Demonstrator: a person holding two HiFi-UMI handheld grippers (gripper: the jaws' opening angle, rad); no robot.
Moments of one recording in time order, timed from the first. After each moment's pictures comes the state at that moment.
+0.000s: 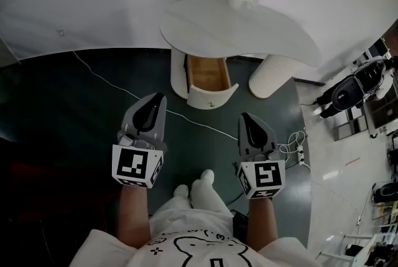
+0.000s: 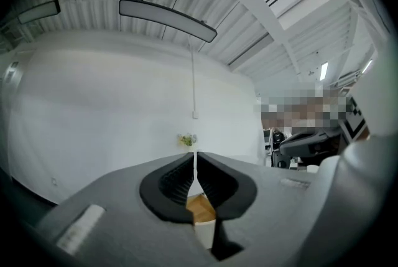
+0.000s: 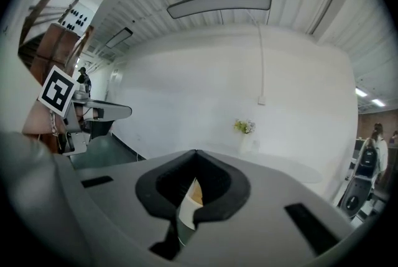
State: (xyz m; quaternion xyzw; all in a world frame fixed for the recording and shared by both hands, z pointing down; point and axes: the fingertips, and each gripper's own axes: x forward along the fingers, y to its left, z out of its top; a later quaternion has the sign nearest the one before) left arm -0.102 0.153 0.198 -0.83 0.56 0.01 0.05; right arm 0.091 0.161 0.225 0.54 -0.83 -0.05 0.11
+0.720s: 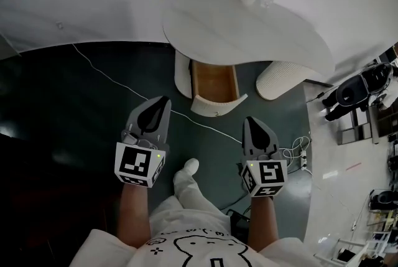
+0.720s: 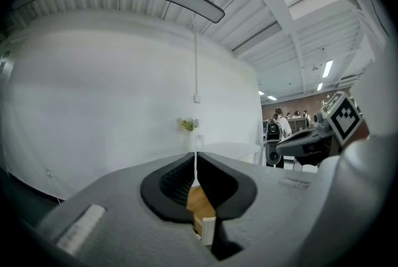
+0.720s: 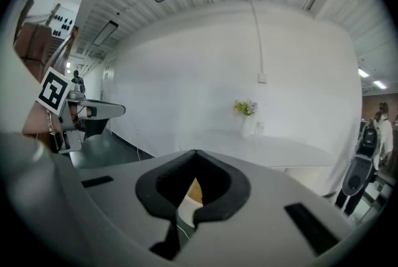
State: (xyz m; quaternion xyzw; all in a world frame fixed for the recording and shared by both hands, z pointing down) left arm -0.109 0.051 0.246 -0.84 0.55 -0.04 0.00; right arm 0.098 0.056 0.281 0.54 -0.83 0.02 0.14
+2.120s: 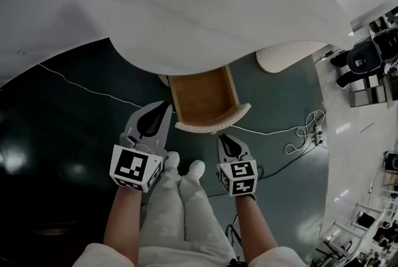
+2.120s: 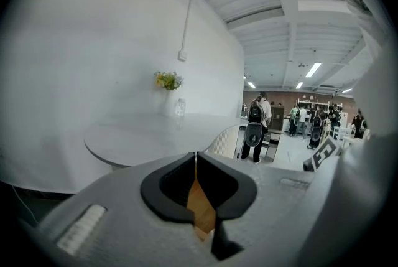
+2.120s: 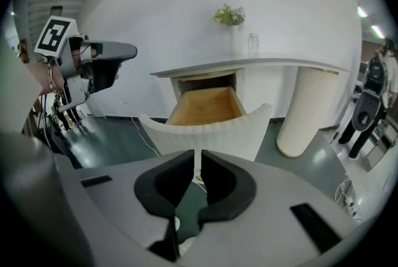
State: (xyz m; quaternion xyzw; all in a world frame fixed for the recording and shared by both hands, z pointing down) left arm -0.027 -0.152 0.427 -0.89 0.43 -0.11 -0.08; right arm 0.113 -0.063 0.583 0.53 -0.77 0.26 0.25
